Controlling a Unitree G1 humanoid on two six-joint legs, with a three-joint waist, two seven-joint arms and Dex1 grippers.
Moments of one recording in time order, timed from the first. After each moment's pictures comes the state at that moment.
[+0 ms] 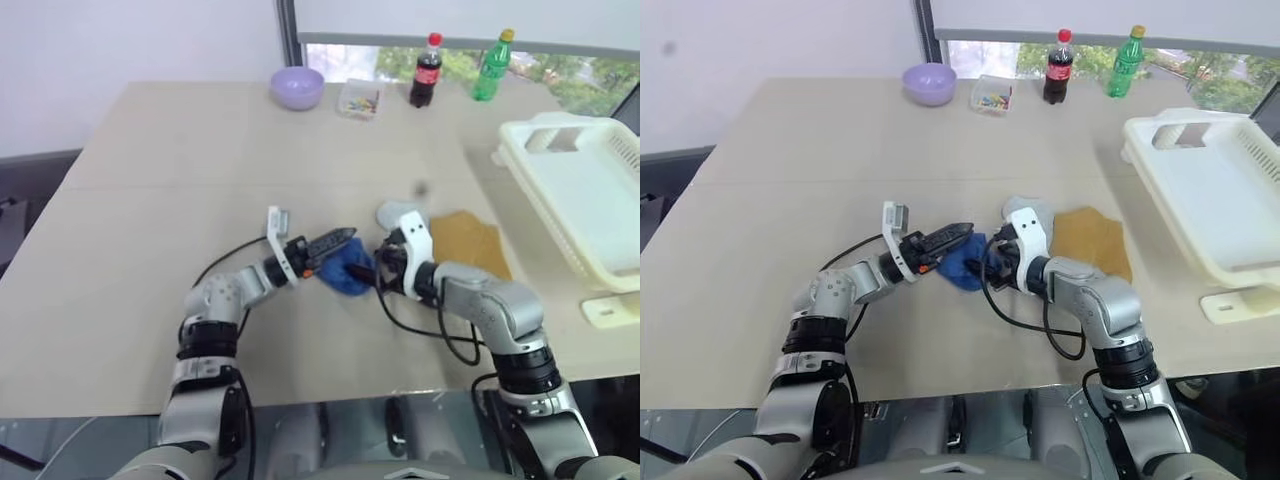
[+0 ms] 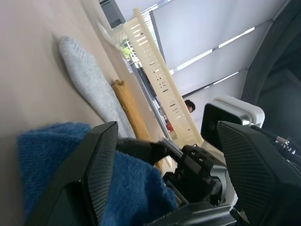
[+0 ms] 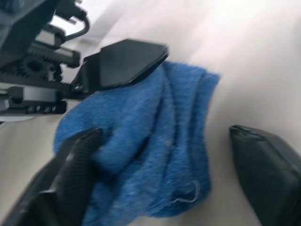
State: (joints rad) left arm -0.55 0.25 0.23 0.37 -0.81 0.96 -0.93; right arm -0.44 -0.16 0.14 -0.20 0.46 1.03 0.39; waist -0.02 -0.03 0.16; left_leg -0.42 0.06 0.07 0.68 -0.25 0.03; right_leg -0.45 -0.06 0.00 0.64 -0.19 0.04
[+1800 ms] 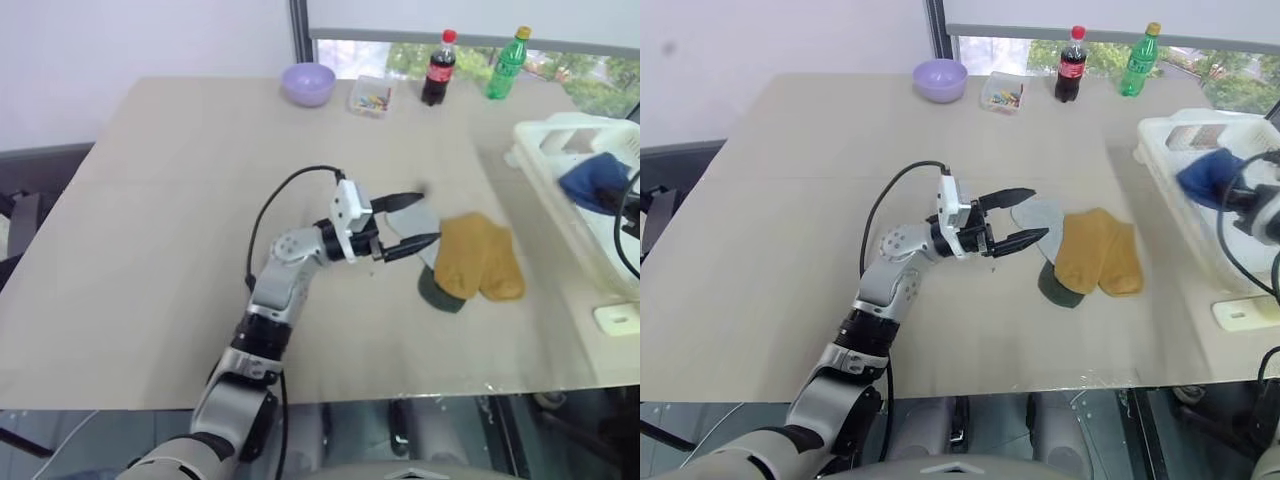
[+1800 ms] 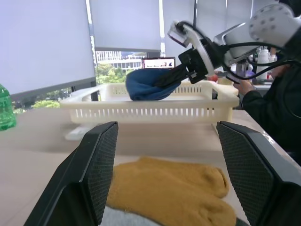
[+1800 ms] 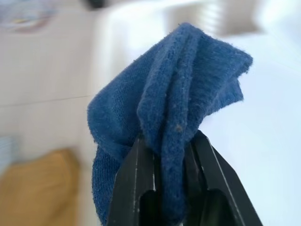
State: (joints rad) left arm -0.60 0.14 -0.17 0.20 -0.32 -0.01 -1.04; right arm -0.51 -0.88 -0.50 0.30 0.50 0.90 0.52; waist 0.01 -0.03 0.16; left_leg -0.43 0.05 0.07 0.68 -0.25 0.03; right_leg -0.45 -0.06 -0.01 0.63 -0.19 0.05
